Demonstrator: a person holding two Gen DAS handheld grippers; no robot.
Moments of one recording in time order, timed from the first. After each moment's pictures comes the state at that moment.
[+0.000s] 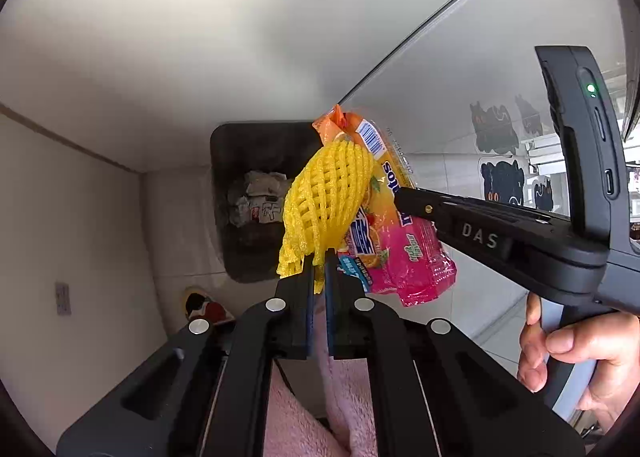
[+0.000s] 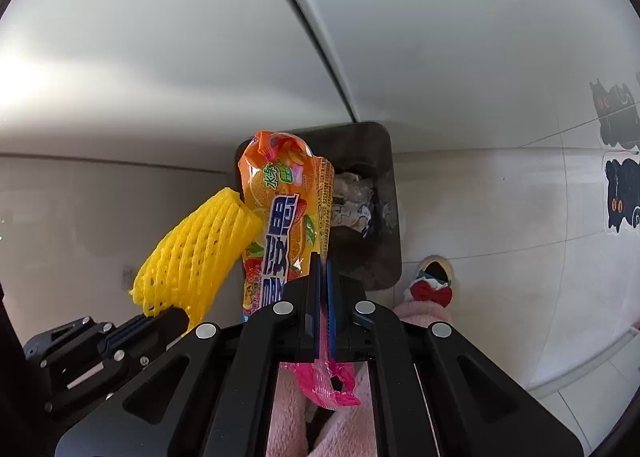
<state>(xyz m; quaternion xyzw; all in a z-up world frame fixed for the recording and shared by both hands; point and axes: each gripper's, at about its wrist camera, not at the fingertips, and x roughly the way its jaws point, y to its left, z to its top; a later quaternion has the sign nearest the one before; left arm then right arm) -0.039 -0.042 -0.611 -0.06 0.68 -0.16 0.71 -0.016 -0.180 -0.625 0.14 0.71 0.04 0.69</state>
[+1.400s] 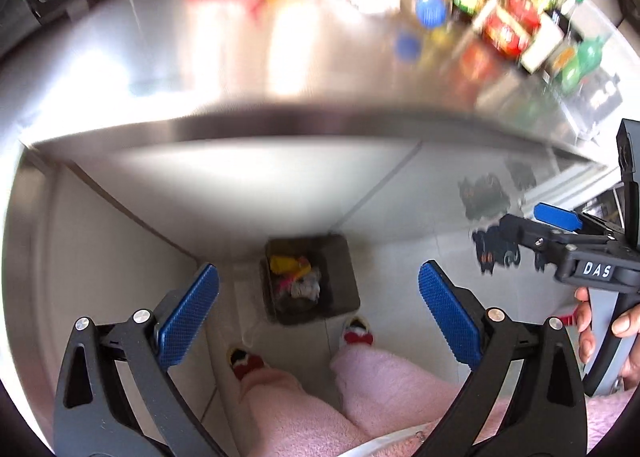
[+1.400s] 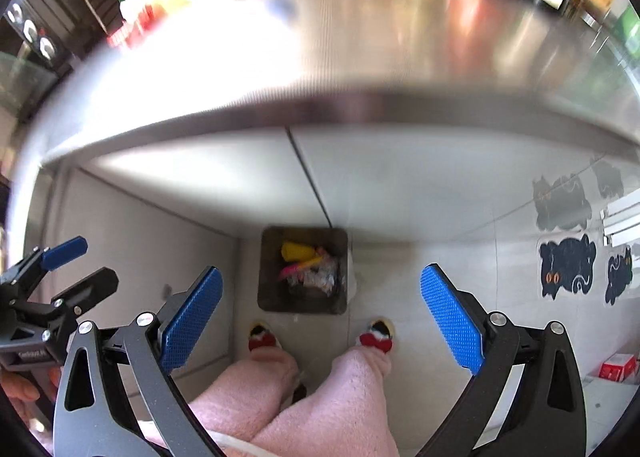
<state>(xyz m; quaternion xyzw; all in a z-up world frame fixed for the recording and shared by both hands) -0.048 0.010 -0.361 -0.04 0.54 -0.13 0.83 -0.037 -0.204 -0.359 0.06 0.58 0.03 0.81</state>
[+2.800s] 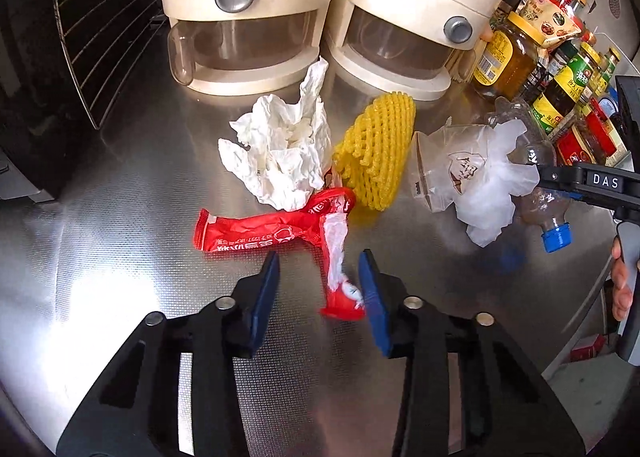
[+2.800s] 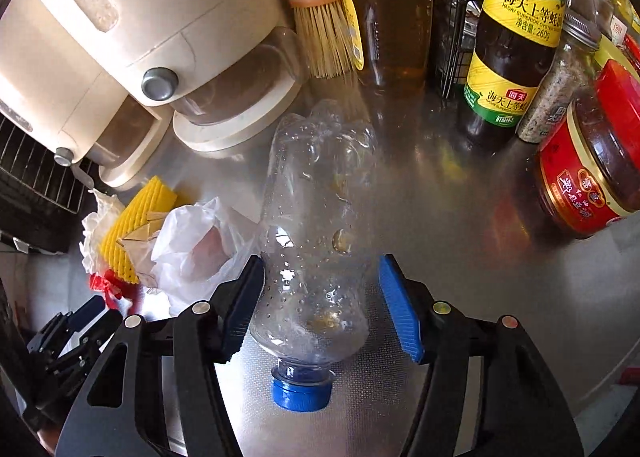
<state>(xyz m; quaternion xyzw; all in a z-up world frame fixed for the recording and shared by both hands) 0.169 0.039 -0.331 -0.01 0.51 -0.12 0.85 0.209 -0.214 -0.308 0.12 0.55 0.00 0.82</state>
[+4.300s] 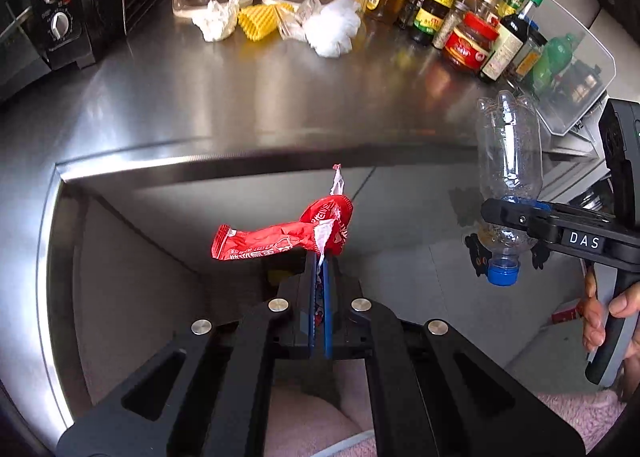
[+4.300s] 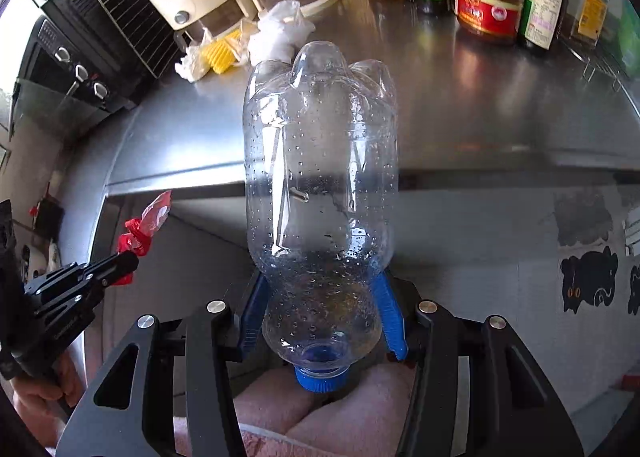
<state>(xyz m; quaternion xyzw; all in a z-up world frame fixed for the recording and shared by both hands) -0.081 -0.008 -0.312 -0.02 0.53 -0.15 0.83 -0.051 -0.214 -0.301 0.11 0.56 0.08 0.82</state>
